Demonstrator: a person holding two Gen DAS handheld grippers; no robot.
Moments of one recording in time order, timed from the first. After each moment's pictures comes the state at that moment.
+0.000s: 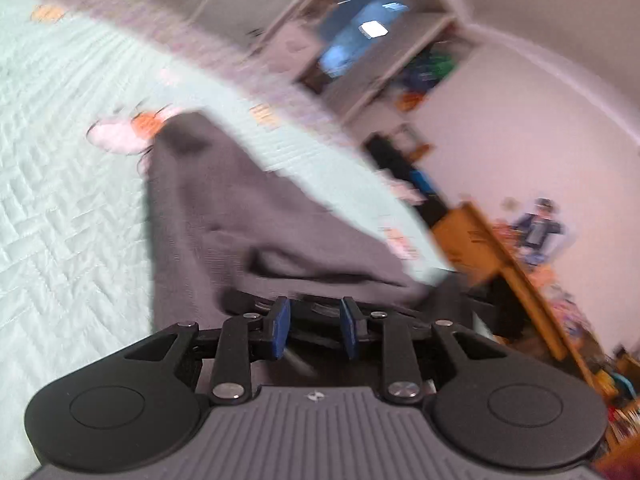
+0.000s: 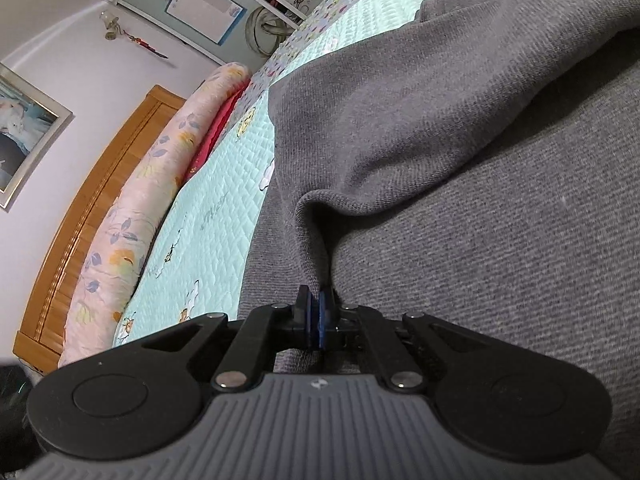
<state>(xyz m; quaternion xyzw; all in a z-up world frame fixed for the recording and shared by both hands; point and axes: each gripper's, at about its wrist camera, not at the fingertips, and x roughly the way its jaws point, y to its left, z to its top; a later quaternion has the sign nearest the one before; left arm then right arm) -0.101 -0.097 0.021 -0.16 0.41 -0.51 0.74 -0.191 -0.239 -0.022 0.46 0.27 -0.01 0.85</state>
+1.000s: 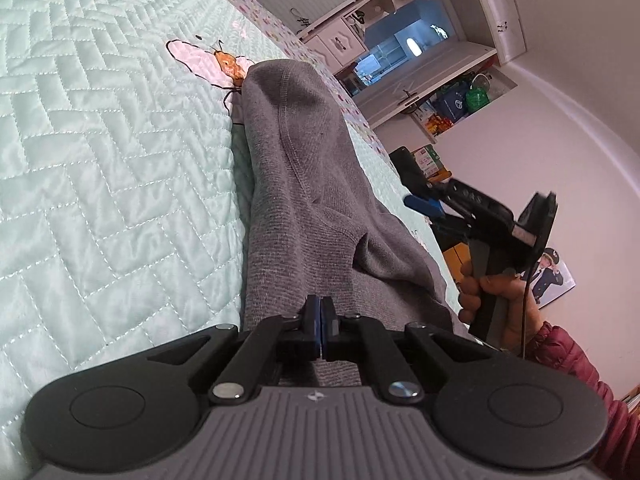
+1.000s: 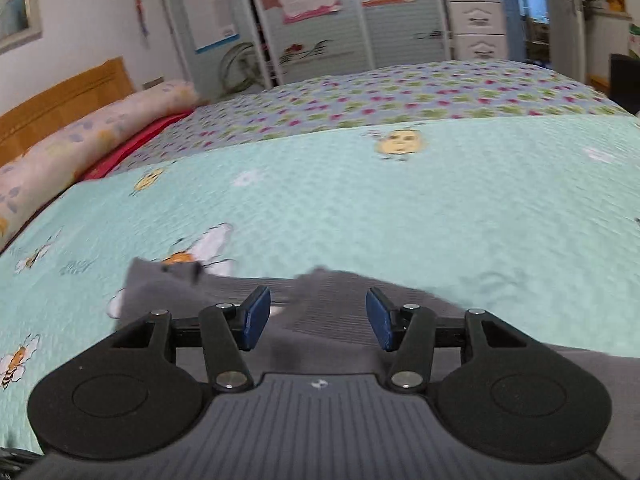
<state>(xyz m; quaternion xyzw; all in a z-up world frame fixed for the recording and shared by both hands) -0.064 -0.088 -0.048 -0.23 0.44 -0.51 0.71 -0.145 -0.382 0.060 0.18 0.27 -0.15 0.93</state>
